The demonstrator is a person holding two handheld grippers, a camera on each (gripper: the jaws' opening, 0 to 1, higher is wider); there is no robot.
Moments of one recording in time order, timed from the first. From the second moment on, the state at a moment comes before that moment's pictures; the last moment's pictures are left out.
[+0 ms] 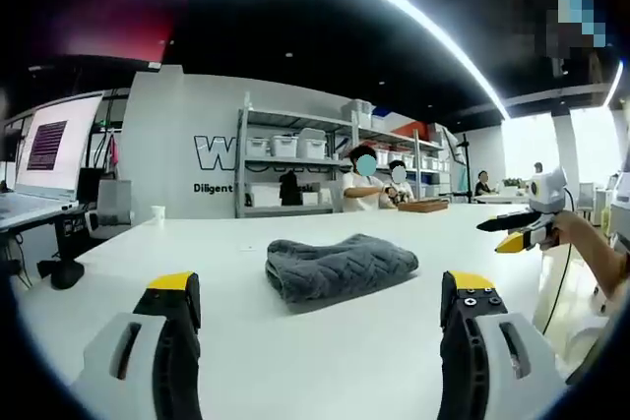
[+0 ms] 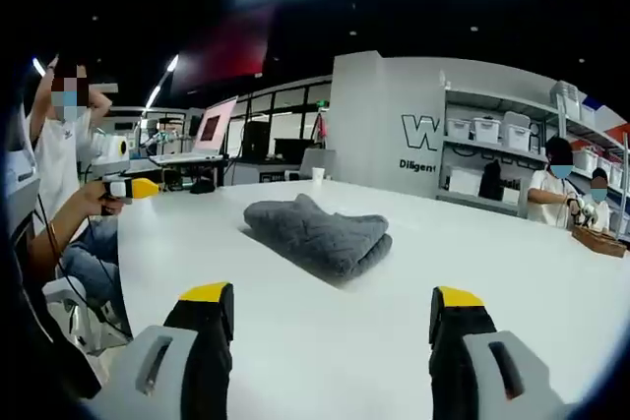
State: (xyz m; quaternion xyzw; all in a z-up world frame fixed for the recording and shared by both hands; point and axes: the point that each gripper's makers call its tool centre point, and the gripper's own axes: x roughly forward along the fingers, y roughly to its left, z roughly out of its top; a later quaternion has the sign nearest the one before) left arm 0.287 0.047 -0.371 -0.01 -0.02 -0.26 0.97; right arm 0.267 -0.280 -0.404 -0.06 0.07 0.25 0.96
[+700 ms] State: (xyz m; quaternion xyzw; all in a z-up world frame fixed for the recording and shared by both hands) left arm 0.287 0.049 -0.372 -0.02 -0.02 -0.26 0.97; right arm 0.267 -0.278 -0.402 -0.07 0.07 0.25 0.96
